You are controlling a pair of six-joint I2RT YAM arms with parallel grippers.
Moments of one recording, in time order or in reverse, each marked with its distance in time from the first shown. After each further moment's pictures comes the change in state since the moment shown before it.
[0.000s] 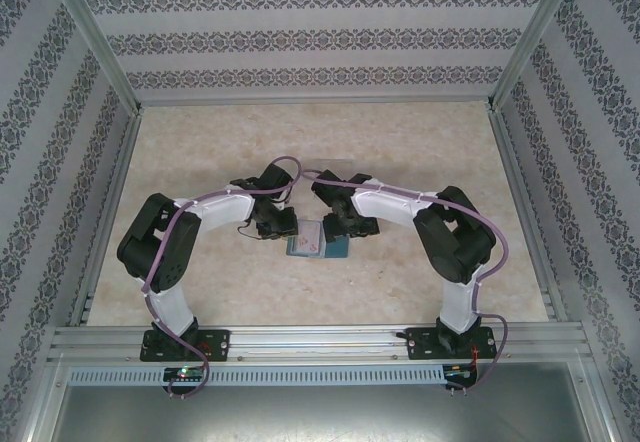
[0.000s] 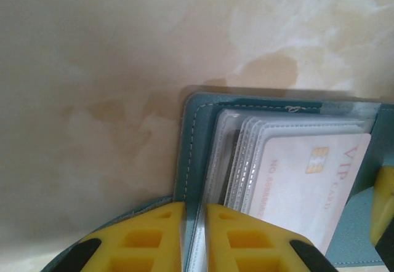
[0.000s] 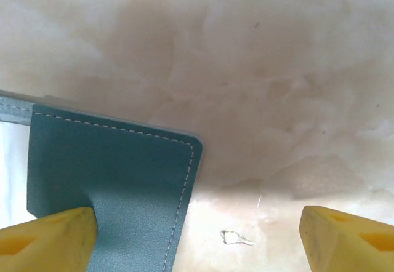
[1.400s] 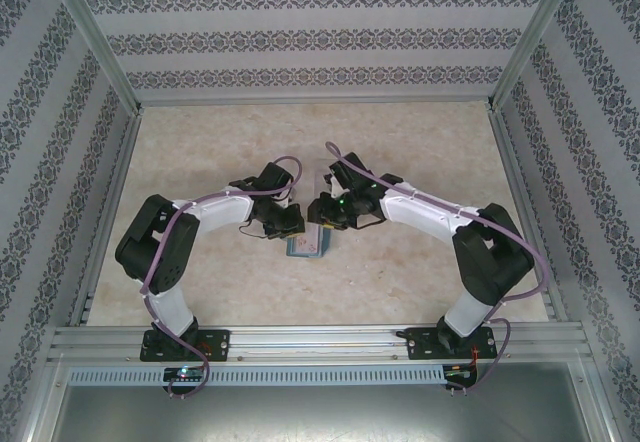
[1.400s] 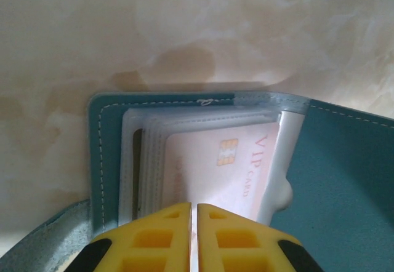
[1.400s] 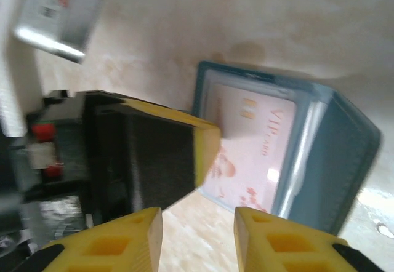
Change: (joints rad) left arm 0.000 -0.014 -0.018 0.092 0.132 -0.058; right arm -0.074 -0.229 -0.152 0.390 -0.595 0.197
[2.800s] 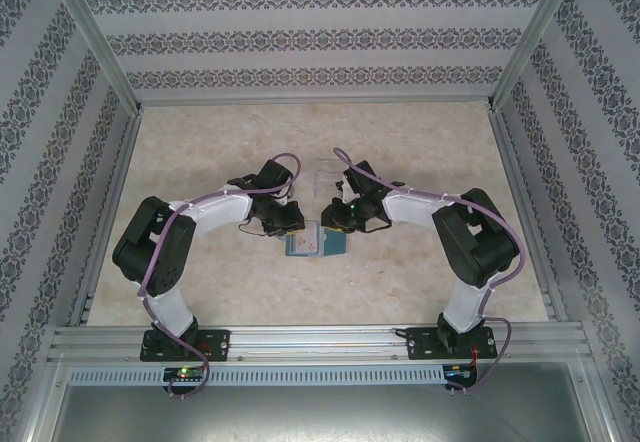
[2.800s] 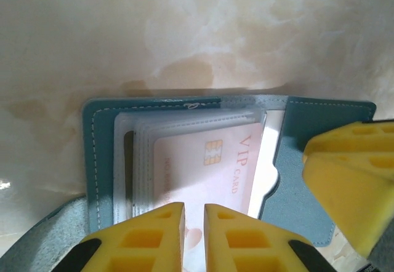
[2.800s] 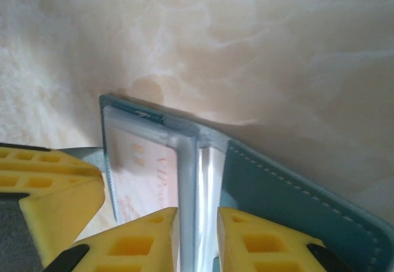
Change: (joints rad) left arm 0.000 -0.020 0.024 -0.035 -0.042 -0.015; right arm -0.098 0.121 -0.110 0.201 -0.082 -0.066
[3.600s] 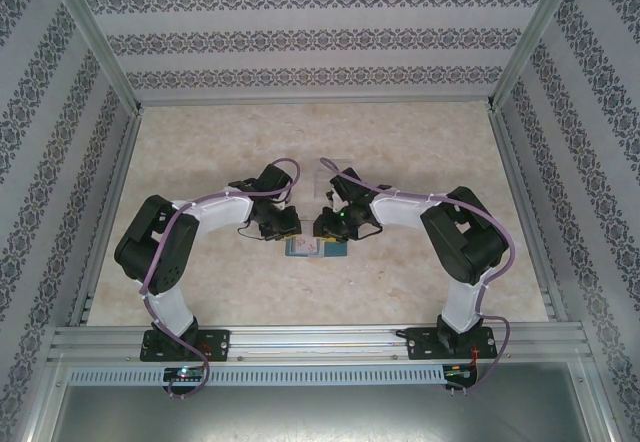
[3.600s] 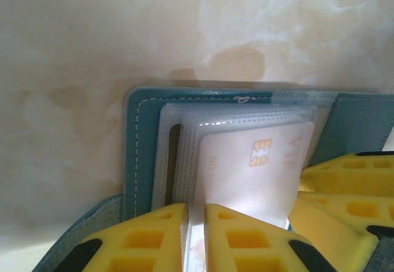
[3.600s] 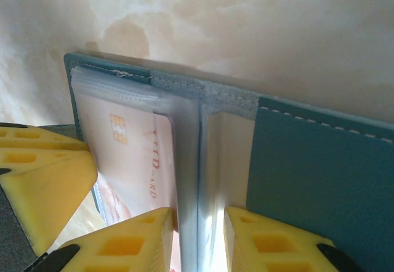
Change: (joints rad) left arm 0.000 0.016 -0.029 -0.005 -0.027 0.001; right arm 0.074 0.051 0.037 -0.066 0.039 0.031
